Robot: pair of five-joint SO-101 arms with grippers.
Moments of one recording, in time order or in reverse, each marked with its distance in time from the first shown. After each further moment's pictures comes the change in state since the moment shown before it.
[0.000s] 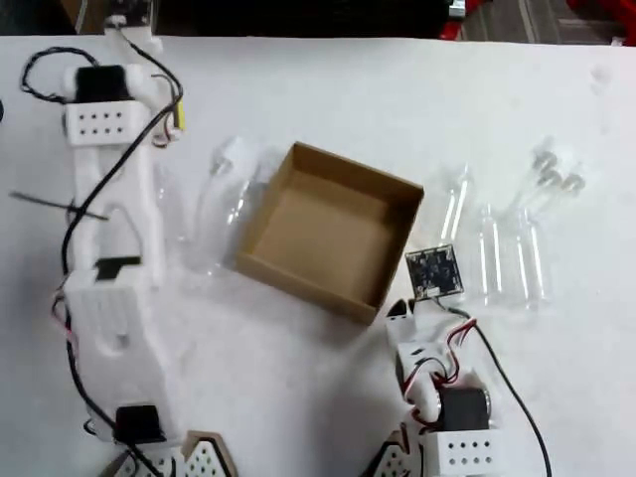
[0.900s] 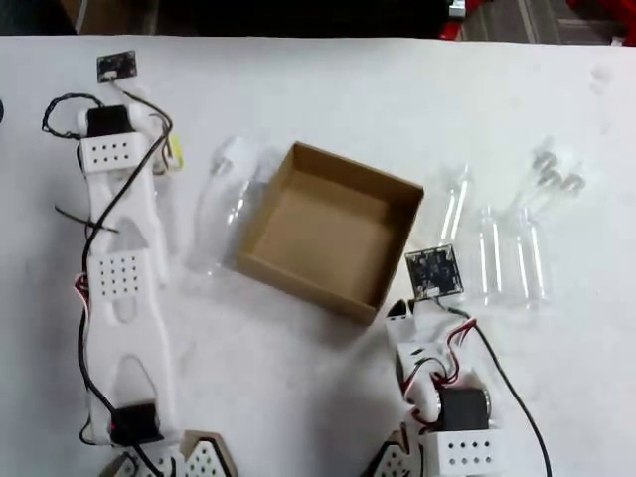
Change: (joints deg) left arm -5.3 36.7 -33.8 3.9 5.3; right arm 0.0 0.0 0.0 0.2 0.0
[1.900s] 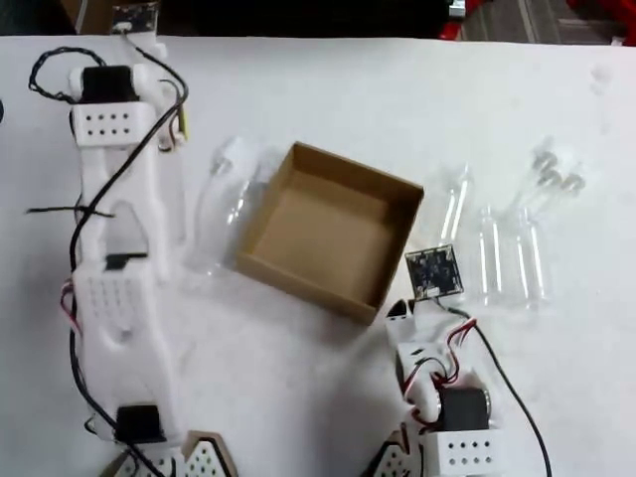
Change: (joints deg) left arm 6.2 -31.9 23.6 5.5 -3.9; right arm 0.0 0.0 0.0 0.0 0.0
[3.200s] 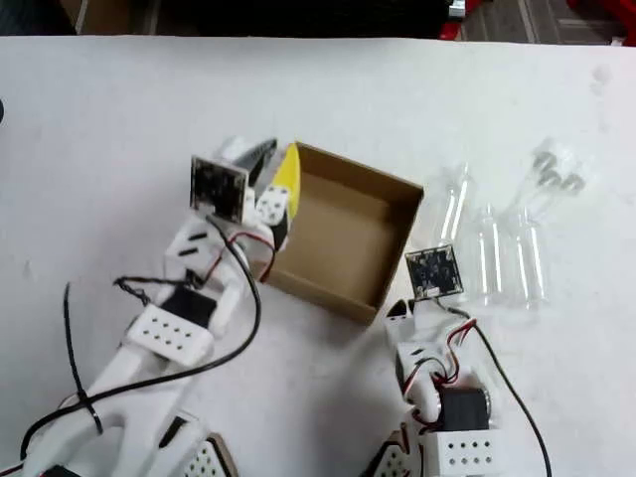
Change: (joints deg) left arm 27.0 -83.4 134.3 -113.6 -0.3; right arm 0.0 0.0 0.0 0.0 0.0
